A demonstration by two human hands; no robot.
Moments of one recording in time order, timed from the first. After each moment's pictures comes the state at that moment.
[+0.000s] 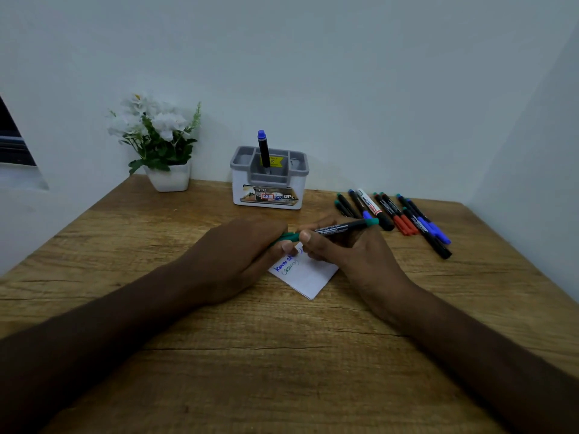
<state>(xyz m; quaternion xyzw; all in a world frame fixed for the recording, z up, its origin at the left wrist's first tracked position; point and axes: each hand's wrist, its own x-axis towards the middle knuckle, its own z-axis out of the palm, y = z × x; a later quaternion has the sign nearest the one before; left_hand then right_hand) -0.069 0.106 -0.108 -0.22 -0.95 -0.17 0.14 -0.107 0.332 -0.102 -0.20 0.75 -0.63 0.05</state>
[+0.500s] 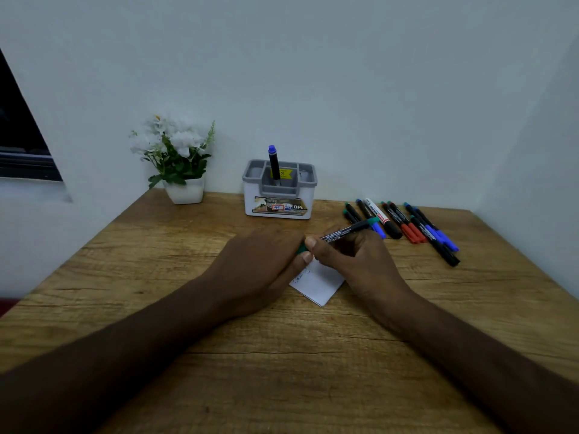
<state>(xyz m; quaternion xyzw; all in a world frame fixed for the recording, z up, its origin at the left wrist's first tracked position) -0.057 0.124 -0.102 -0.19 -0.96 -0.10 0.19 -0.105 0.323 -0.103 -0.18 0.76 -0.62 0.03</state>
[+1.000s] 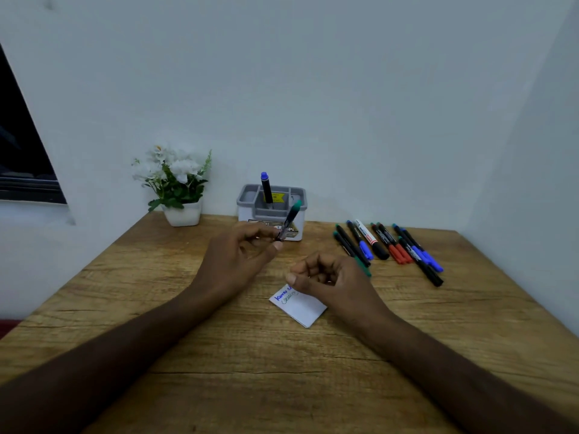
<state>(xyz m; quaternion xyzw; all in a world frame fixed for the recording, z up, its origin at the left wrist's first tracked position) -0.081 0.109 -0.096 -0.06 -0.87 -0.41 0.27 -0.108 0.326 -0.109 -0.23 0.77 -0.59 0.04</state>
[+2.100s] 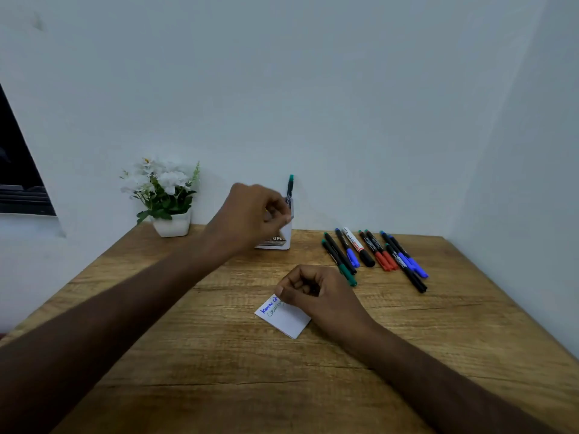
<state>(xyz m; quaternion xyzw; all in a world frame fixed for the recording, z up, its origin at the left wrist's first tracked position) -0.132 0.130 -0.018 -0.10 -0.93 -0.19 0.28 -0.109 0.330 -0.108 -0.26 0.79 -0.56 0.06</state>
